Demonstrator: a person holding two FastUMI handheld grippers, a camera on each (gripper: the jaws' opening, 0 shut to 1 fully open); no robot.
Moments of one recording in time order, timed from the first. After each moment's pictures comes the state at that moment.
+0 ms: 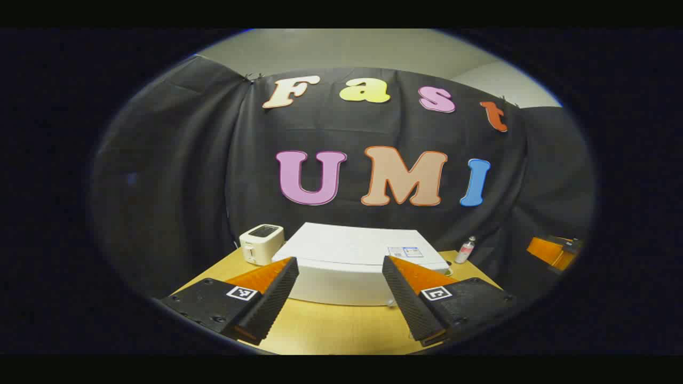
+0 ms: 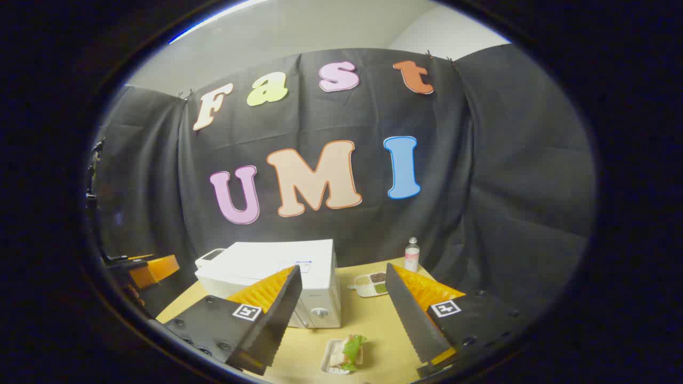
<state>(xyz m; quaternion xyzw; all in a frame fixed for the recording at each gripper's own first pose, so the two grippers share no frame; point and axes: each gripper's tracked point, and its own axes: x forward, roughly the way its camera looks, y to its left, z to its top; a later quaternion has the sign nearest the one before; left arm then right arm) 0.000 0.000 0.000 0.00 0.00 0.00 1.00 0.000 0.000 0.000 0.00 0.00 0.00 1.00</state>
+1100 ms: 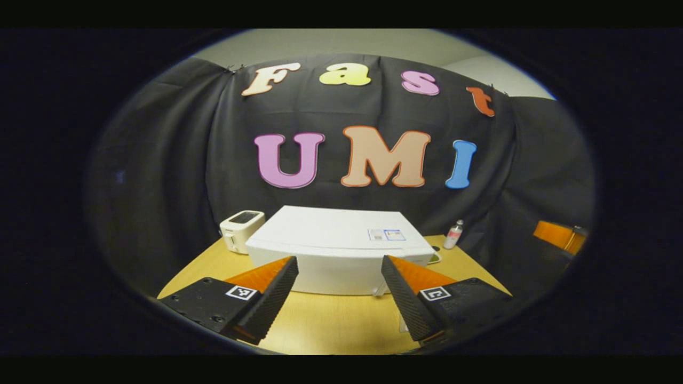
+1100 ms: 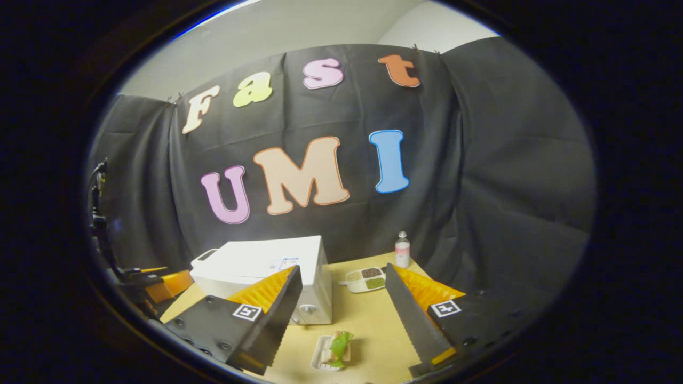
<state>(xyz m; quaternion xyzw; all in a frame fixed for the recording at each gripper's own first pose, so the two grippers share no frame) 0.008 -0.037 -0.063 0.00 0.08 -0.04 1.00 -0.010 -0.046 -0.006 0.01 0.01 -0.03 1.00</state>
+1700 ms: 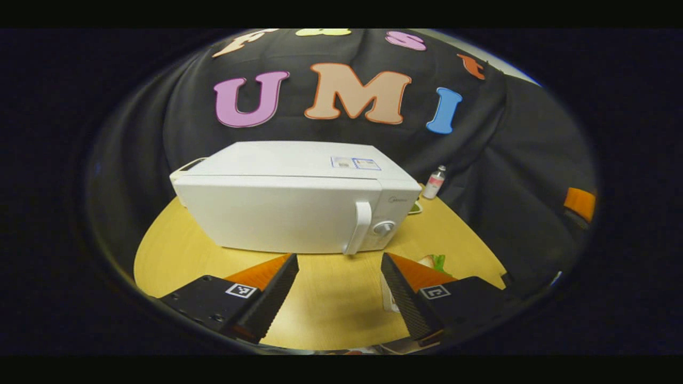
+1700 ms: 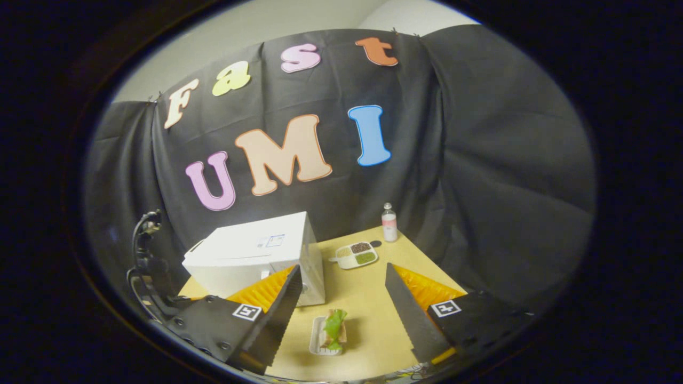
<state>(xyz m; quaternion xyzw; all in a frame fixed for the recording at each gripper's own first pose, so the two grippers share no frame) 0.041 -0.101 -0.200 0.00 0.25 -0.12 0.96 -0.028 -0.066 -0.057 0.05 0.07 -0.07 0.99</state>
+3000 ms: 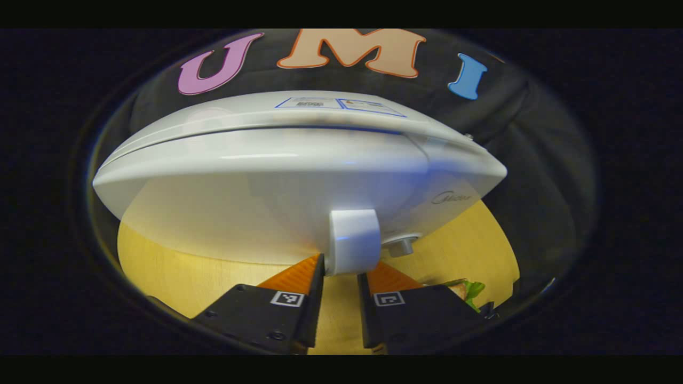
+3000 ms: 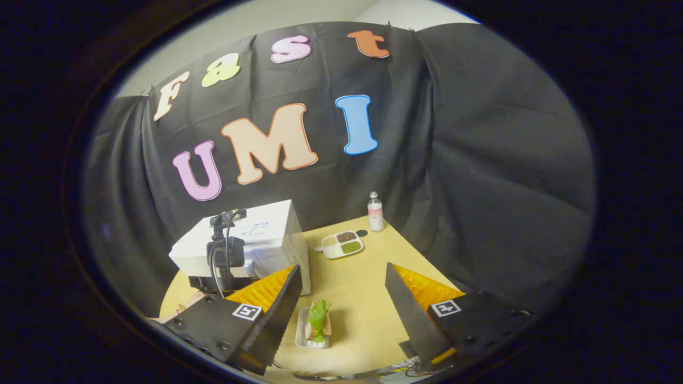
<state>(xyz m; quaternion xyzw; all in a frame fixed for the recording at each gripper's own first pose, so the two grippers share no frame) 0.157 -0.149 -0.284 0.00 0.35 -0.11 0.93 -0.035 -0.088 -0.077 0.03 0.10 -0.09 0.99</state>
